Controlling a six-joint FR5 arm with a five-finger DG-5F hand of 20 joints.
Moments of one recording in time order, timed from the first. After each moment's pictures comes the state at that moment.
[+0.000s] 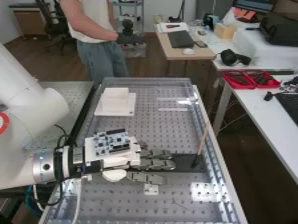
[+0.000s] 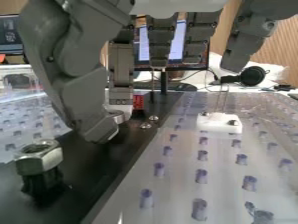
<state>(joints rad) 1.08 -2.22 -1.70 -2.56 -2.33 -0.91</state>
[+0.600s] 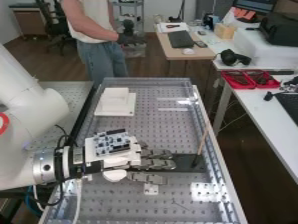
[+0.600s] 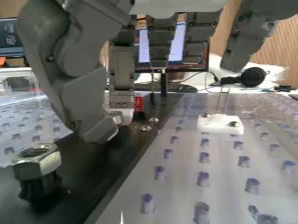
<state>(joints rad) 1.08 -2.22 -1.70 -2.54 -2.33 -0.89</state>
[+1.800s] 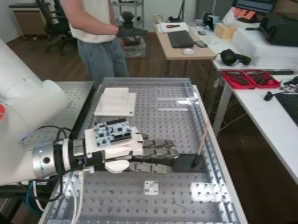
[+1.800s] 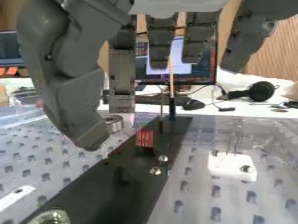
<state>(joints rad) 1.09 -2.18 -1.70 -2.54 -2.36 -0.87</state>
